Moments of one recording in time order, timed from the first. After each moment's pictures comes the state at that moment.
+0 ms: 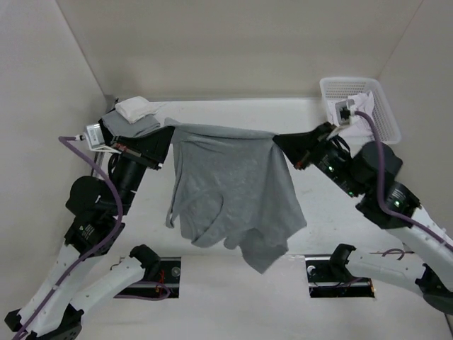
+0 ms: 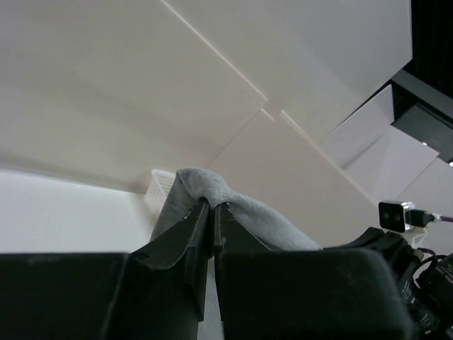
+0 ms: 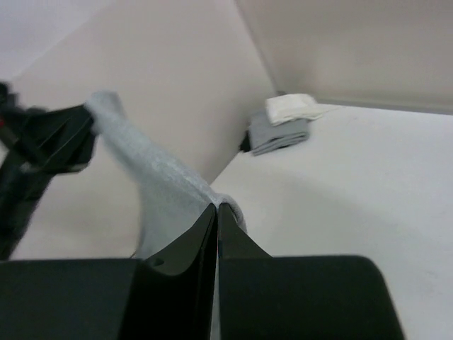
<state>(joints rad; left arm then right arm) -0.67 0.59 1.06 -0.07 -0.24 -0.71 0.95 0.86 1.28 -0.29 0.18 0.48</state>
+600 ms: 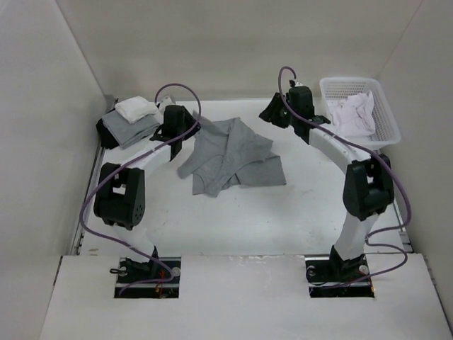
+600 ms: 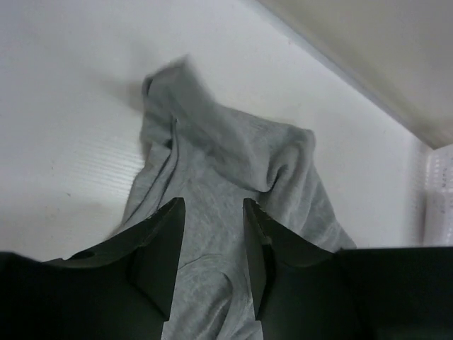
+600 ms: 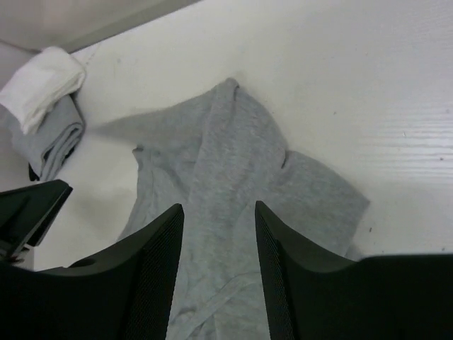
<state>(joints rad) -0.27 1.77 1.17 0.11 -0.12 -0.76 0.32 1.88 1.51 -0.12 -0.15 0.62</state>
